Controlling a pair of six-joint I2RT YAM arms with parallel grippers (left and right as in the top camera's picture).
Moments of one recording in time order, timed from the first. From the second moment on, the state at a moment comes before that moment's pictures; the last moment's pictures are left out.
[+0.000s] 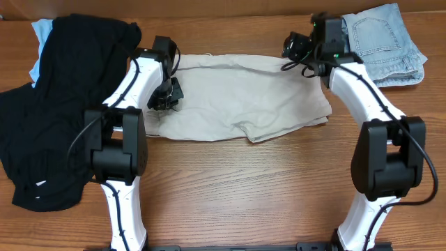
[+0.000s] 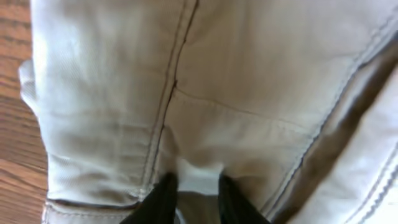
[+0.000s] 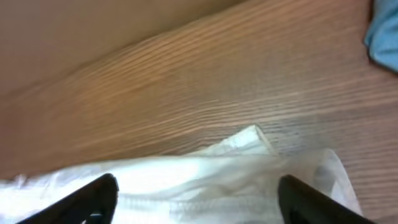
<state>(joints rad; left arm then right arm) -0.15 2.25 1.76 -1.04 -0.09 -0.52 0.10 2.04 1.57 -0.32 -0.07 0.41</state>
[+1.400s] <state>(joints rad) 0.00 2.28 1.87 -1.11 0.08 -0.23 0.11 1.84 1.63 -0.80 -0.24 0.33</state>
